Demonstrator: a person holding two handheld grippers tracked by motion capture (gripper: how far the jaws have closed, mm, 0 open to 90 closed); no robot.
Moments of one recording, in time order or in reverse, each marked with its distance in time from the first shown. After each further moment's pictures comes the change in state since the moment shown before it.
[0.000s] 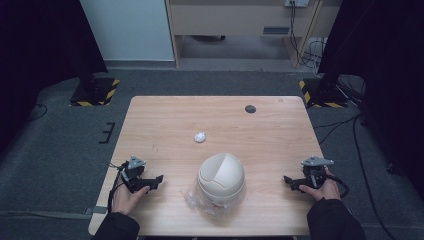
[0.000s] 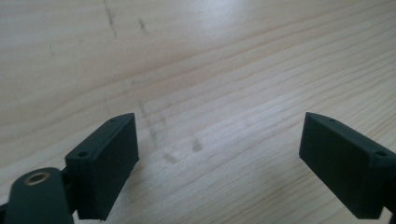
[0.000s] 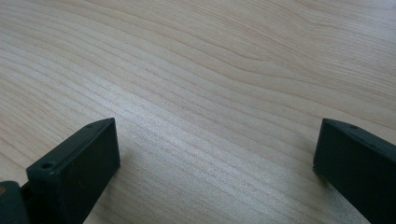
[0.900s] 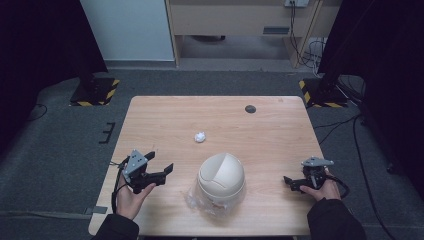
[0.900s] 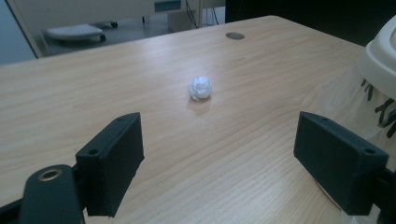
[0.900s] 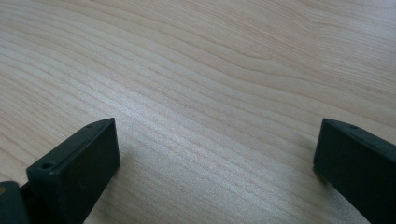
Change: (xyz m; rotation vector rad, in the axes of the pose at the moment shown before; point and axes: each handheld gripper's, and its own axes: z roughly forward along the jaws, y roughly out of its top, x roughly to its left) left arm -0.042 0.036 -0.037 -0.341 -0.079 0.107; right arm 0.001 -0.001 -0.001 -0.003 -0.001 0.000
